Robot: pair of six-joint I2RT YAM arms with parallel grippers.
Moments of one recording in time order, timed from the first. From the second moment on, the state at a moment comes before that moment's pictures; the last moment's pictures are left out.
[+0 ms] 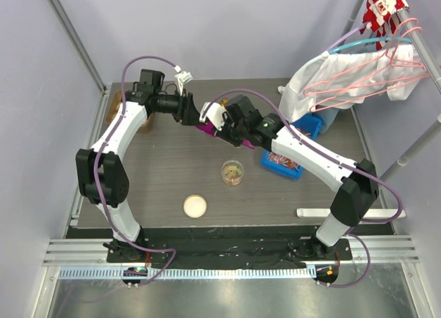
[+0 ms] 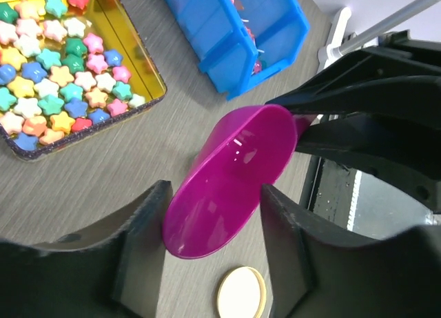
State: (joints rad) left arm -0.19 1.79 1.62 -0.65 1.04 0.13; right arm 0.78 1.65 1.52 -0.60 0.02 -0.48
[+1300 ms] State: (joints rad) left arm -0.18 1.92 1.62 -0.65 1.42 0.09; right arm 0.77 1.53 1.49 -0.63 -0.07 -0.52
